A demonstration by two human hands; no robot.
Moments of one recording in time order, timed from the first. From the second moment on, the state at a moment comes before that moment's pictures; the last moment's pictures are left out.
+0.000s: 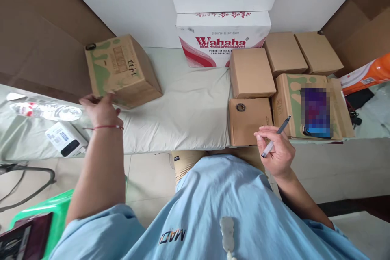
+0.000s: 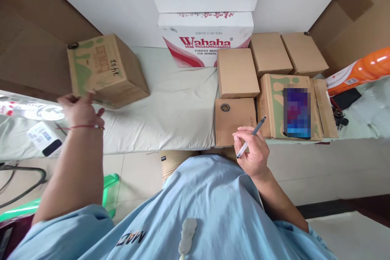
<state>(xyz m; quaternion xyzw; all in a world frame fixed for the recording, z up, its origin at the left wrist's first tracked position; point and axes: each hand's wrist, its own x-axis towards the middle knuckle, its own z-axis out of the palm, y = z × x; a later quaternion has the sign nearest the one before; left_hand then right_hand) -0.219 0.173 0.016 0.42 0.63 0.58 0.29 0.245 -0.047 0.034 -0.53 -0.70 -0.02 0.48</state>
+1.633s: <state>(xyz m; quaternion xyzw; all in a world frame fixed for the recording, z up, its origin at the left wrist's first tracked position) -0.153 -0.024 0.016 0.45 0.52 0.65 0.33 0.174 0.008 0.041 -0.59 -0.61 0.21 0.48</state>
